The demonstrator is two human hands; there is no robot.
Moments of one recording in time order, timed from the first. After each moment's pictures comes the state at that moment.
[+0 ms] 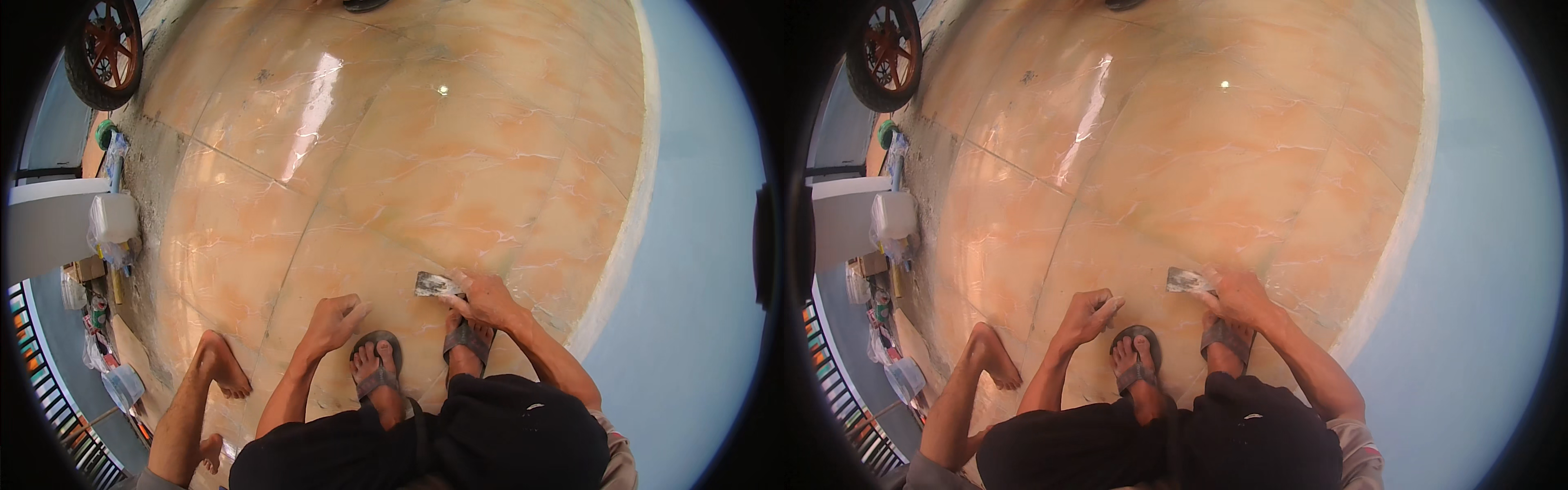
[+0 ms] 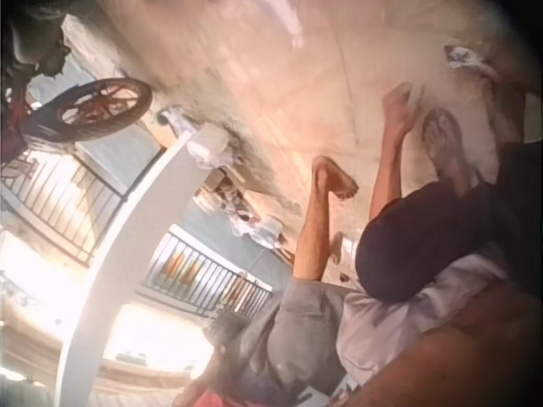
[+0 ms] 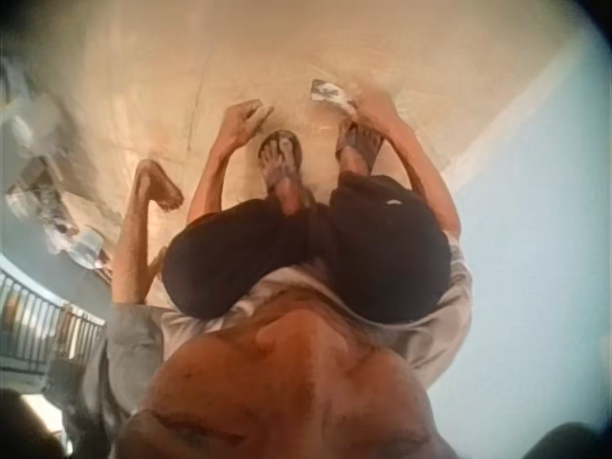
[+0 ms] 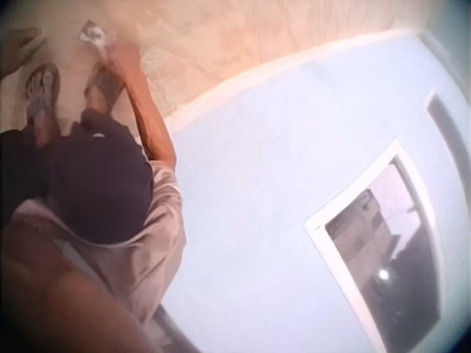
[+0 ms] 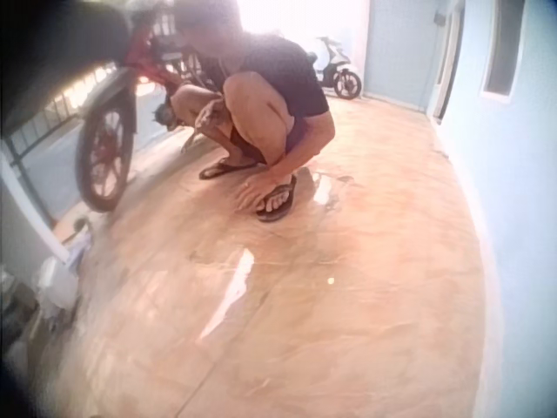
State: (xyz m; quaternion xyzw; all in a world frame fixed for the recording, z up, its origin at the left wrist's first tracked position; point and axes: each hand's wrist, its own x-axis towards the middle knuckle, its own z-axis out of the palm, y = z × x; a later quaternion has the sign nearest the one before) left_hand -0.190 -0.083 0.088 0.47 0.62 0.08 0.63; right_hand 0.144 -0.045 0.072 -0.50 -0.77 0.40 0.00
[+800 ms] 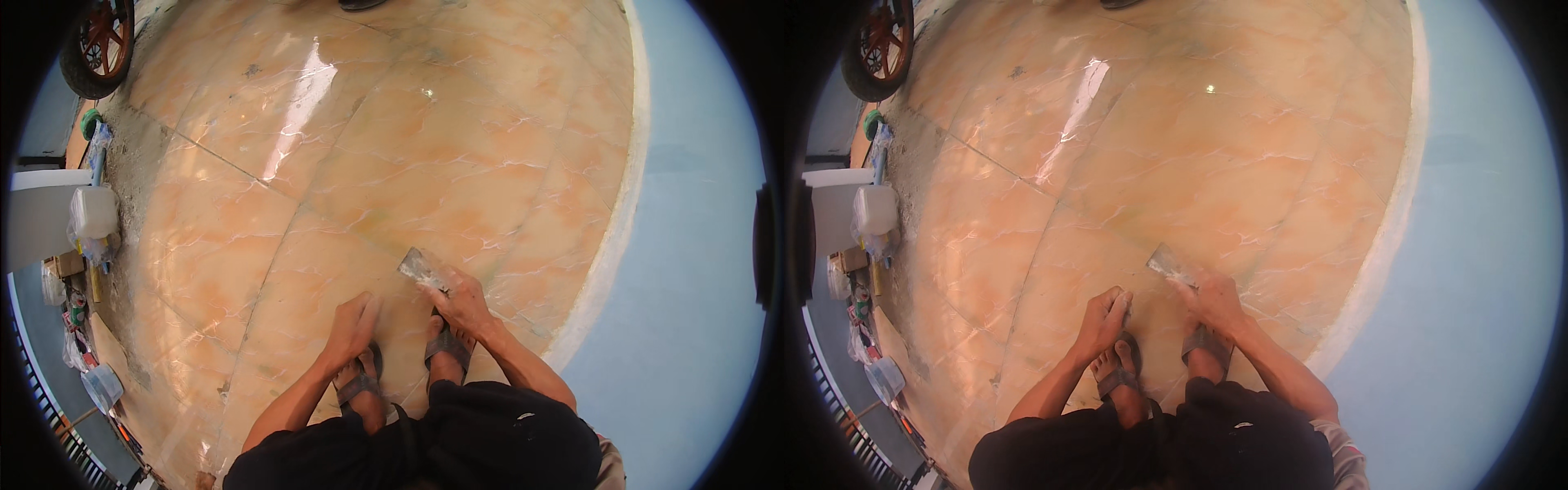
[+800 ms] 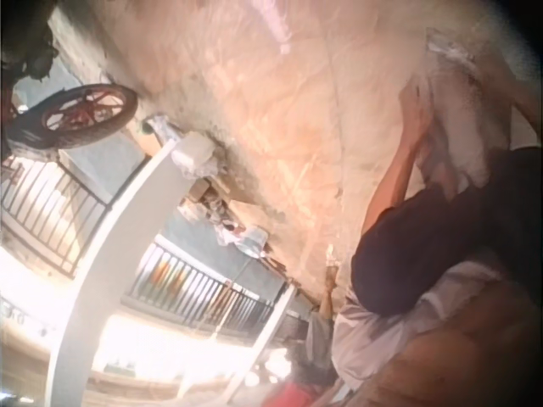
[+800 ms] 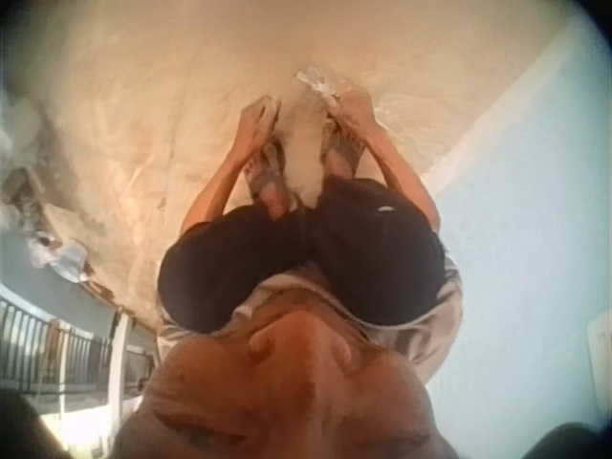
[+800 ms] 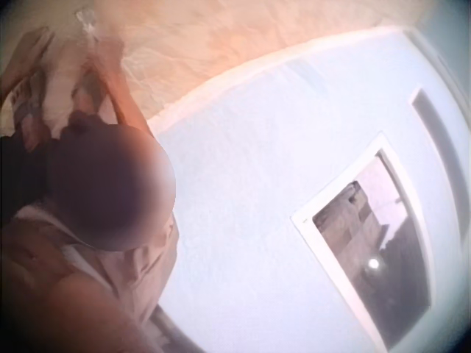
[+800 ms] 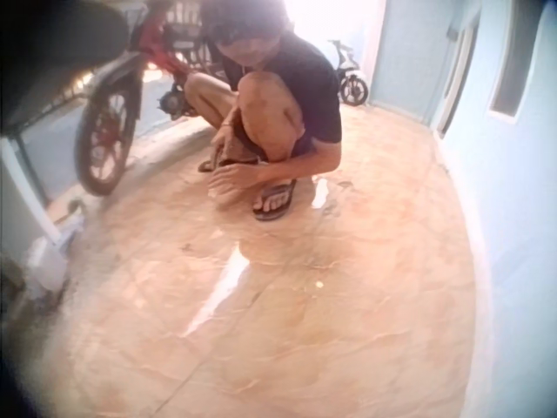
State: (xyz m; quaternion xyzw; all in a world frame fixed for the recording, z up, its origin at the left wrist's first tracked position) left_hand -0.127 -0.098 0.054 0.45 0.62 0.25 0.60; right_hand 0.120 -0.044 0.076 -0.60 -0.65 0.45 0.13
